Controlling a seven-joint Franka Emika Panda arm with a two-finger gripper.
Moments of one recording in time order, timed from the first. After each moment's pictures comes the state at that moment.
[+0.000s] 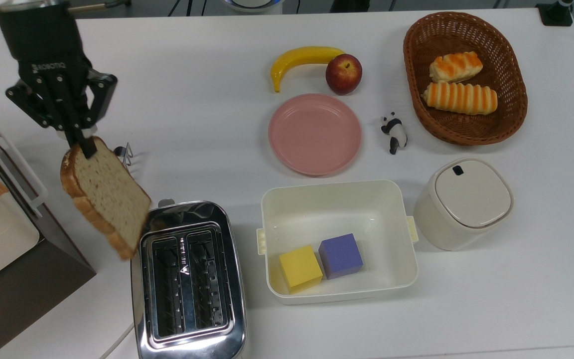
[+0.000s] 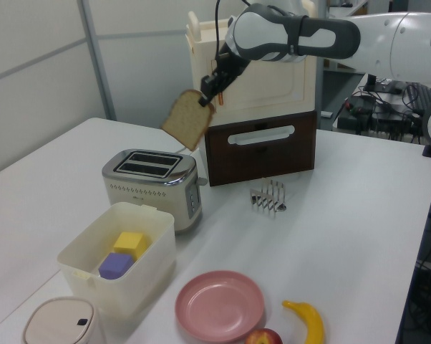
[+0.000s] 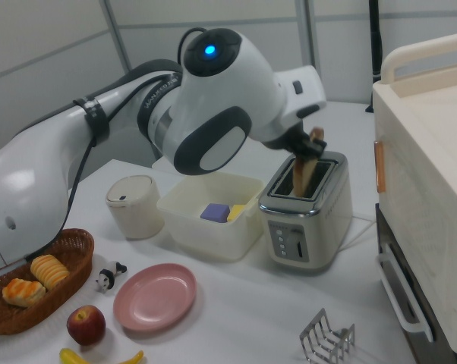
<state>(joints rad) -0.29 0.38 0.05 -1.27 0.33 2.25 -0.31</state>
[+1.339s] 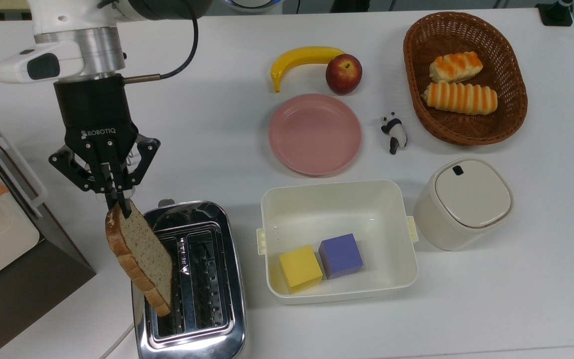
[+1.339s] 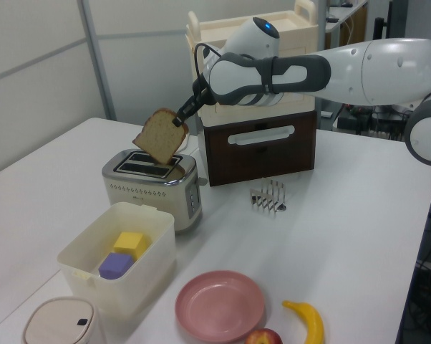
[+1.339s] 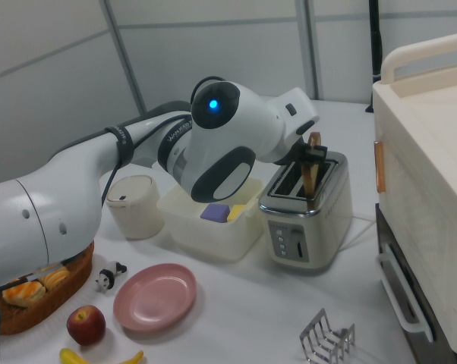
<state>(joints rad) -0.25 0.48 0.10 -1.34 0.34 2.56 -0.52</state>
